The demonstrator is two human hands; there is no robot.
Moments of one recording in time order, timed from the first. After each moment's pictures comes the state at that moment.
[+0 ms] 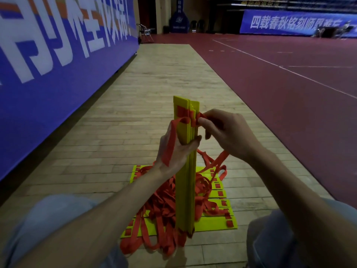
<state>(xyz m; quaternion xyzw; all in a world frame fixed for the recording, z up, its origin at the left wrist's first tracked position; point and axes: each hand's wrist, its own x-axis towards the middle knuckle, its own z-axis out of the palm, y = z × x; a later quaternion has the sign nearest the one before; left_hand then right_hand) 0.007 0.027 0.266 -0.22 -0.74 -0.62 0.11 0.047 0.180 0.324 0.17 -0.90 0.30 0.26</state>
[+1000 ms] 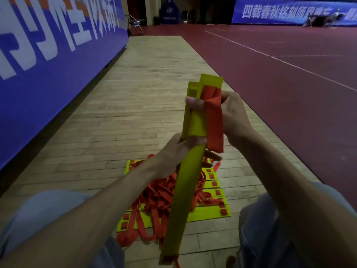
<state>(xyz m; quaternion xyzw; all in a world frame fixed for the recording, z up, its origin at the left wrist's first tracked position) 0.030 0.029 0.279 -0.28 -0.62 -0.67 -0.29 0.061 0.167 0.349 0.03 -0.79 0.57 0.23</state>
